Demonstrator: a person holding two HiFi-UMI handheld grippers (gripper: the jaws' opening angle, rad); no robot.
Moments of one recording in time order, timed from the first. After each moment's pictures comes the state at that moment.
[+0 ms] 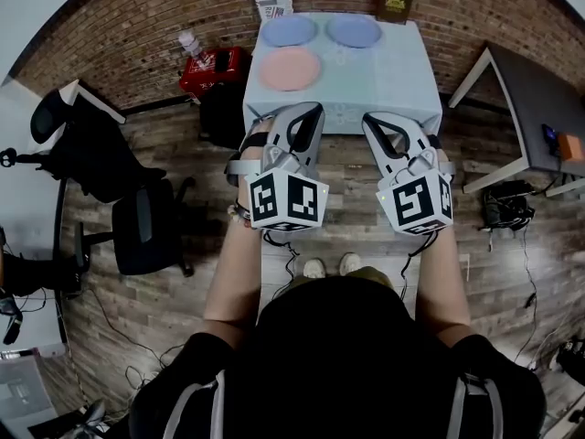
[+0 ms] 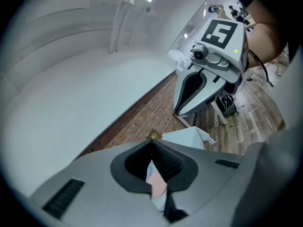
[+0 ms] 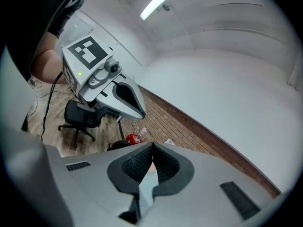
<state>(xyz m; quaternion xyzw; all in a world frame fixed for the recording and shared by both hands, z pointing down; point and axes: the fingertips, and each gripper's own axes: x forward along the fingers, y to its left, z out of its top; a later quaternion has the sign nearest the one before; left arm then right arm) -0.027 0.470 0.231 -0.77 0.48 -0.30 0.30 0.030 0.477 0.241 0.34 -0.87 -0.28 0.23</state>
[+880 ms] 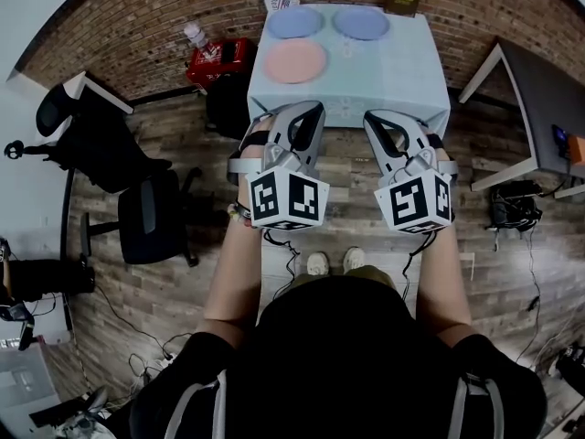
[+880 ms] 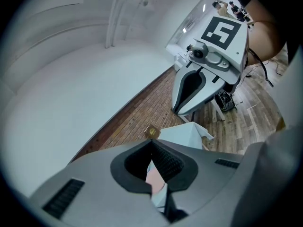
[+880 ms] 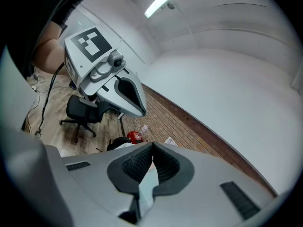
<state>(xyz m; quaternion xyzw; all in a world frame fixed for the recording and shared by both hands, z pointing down) -0.014 0.461 0.245 -0.76 0.48 -0.33 0.29 0.043 0.465 0.256 0.33 -0.86 -0.30 0.24</state>
